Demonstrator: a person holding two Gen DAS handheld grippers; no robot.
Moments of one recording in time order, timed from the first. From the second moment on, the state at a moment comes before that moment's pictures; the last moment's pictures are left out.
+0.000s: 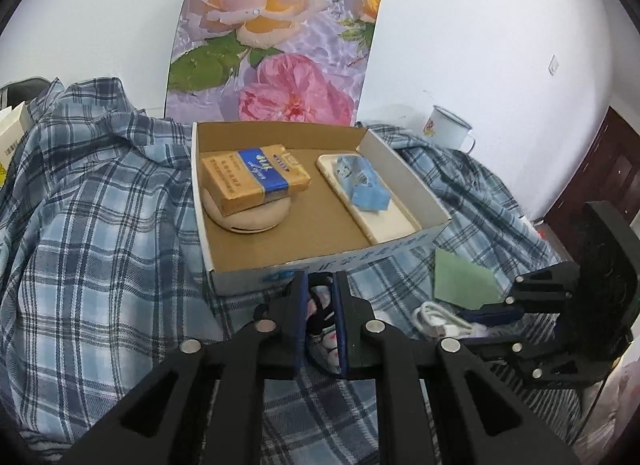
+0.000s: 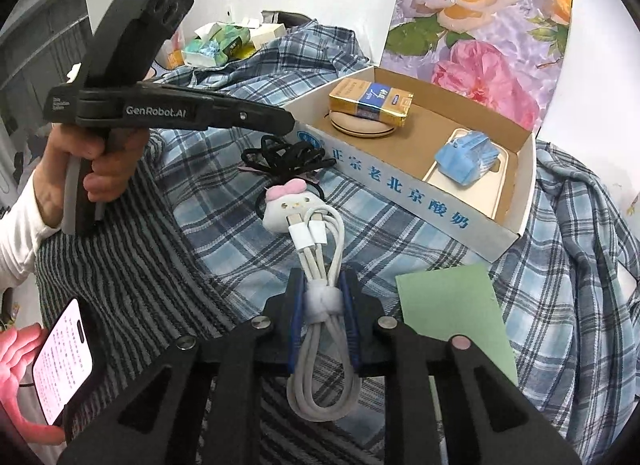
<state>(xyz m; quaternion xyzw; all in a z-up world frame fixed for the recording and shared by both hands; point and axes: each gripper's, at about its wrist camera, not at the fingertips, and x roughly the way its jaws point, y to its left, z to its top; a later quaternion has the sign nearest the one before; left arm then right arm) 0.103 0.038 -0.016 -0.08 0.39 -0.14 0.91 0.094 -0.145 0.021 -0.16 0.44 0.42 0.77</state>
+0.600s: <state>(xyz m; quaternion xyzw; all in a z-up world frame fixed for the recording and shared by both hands) 0.123 0.020 -0.045 -0.04 0.45 -0.11 0.89 0.094 -0.145 0.018 -0.15 0.45 0.43 0.77</state>
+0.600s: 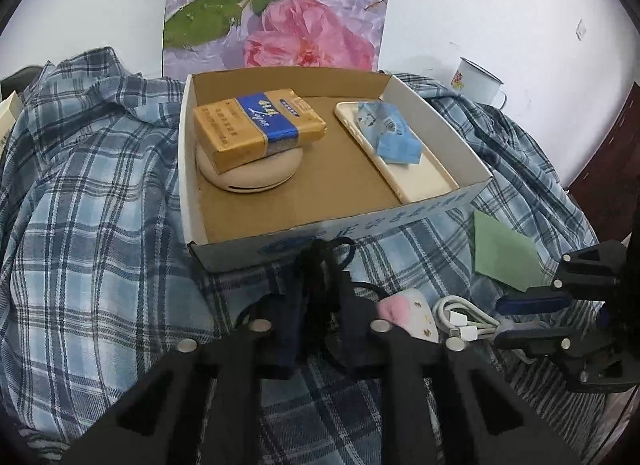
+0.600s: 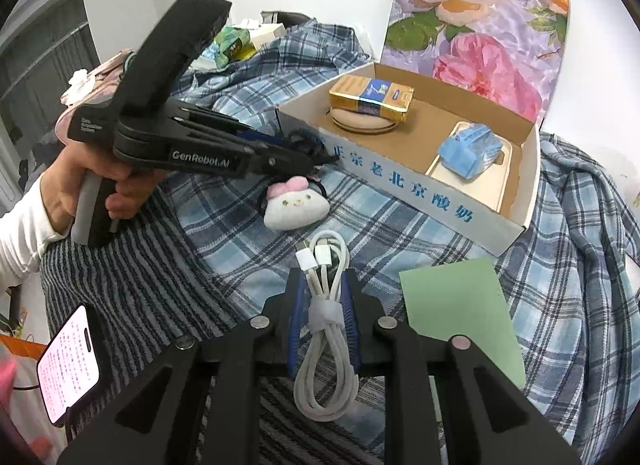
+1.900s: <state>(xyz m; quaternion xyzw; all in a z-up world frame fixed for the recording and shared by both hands) 0.089 0.024 0.065 -0.05 0.29 -0.12 0.95 0.102 -0.144 0.110 -0.14 0.29 0.36 0.88</state>
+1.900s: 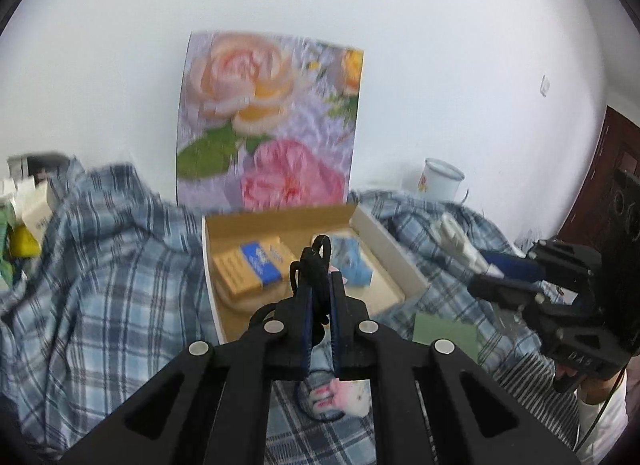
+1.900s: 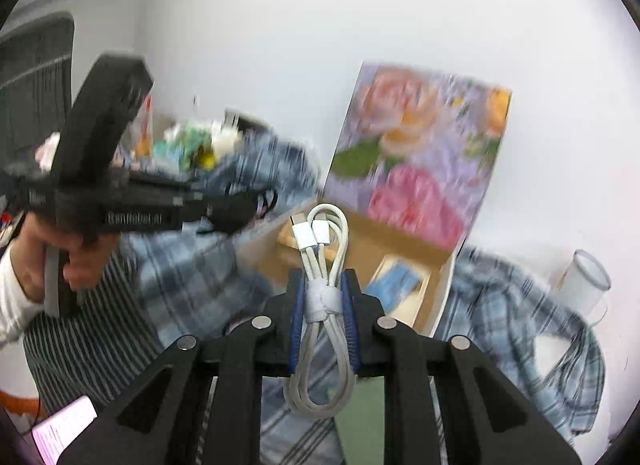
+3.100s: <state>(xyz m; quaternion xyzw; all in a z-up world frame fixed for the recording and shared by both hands) 0.157 0.001 0.151 0.01 0.16 -0.09 0.98 0.179 -0.127 0.211 -0.03 0.13 0.32 0.94</state>
